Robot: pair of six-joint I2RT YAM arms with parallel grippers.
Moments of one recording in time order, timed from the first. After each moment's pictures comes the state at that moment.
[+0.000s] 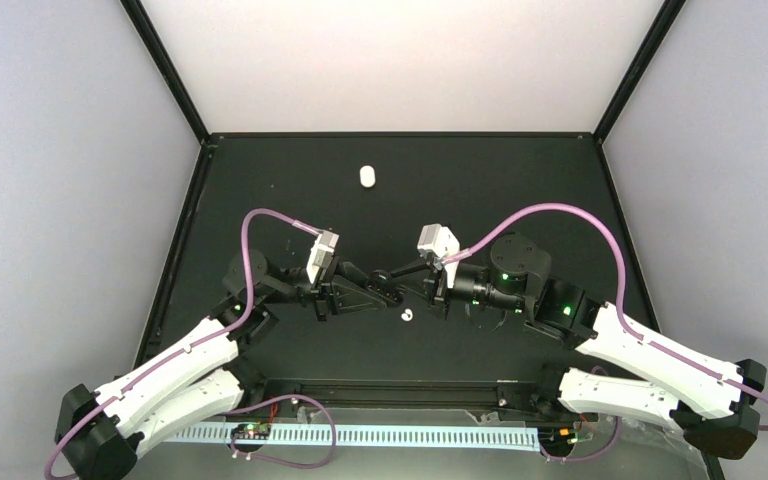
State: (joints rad) left arm -0.70 0.80 0.52 0.53 0.90 -0.65; right arm 1.07 0.90 0.97 -0.21 -0.24 0.05
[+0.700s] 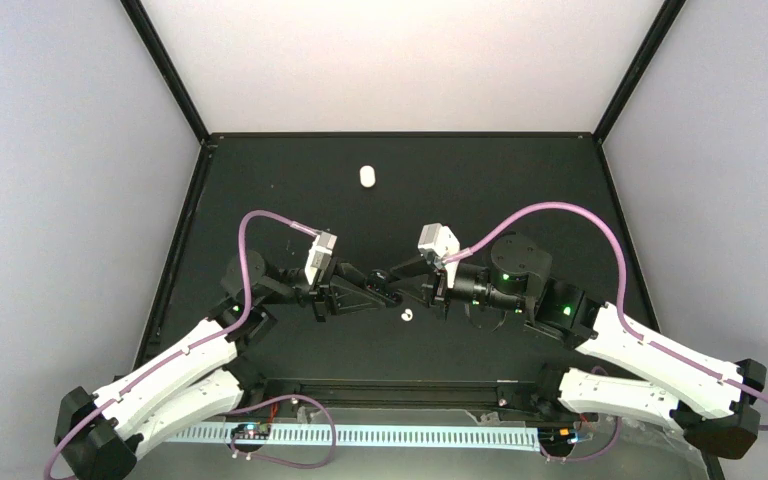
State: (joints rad) left arm -0.70 0.80 0.52 0.52 0.90 -0.63; right arm 1.07 0.90 0.97 -0.20 -0.24 0.06
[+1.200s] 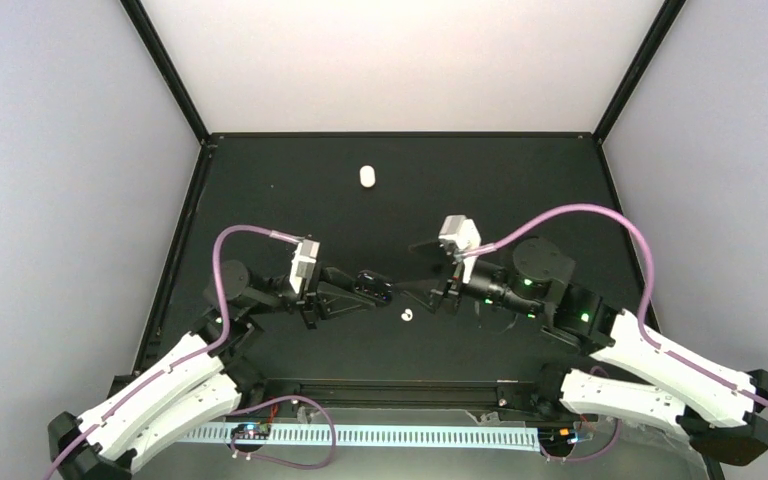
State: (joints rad) left arm -0.70 0.68 0.52 0.42 0.84 -0.55; right arm 1.07 0.86 0.97 -0.20 -0.16 0.10
